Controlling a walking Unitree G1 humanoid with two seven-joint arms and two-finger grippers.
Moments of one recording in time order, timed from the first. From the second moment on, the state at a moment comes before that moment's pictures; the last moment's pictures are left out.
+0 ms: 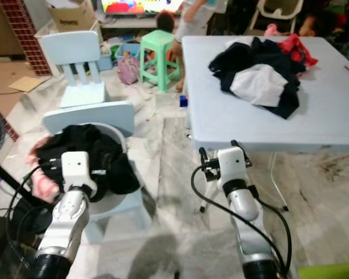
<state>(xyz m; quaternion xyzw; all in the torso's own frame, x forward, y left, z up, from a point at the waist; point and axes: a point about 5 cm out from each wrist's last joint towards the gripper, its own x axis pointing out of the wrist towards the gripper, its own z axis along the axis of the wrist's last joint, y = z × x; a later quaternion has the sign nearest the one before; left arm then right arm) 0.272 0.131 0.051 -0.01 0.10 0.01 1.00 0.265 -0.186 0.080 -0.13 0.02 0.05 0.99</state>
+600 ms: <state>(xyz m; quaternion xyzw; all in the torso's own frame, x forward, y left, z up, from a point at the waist) 0.262 0.158 0.032 0.02 0.18 0.07 0.98 0.269 -0.172 0.084 -0.11 0.01 0.07 0.99</state>
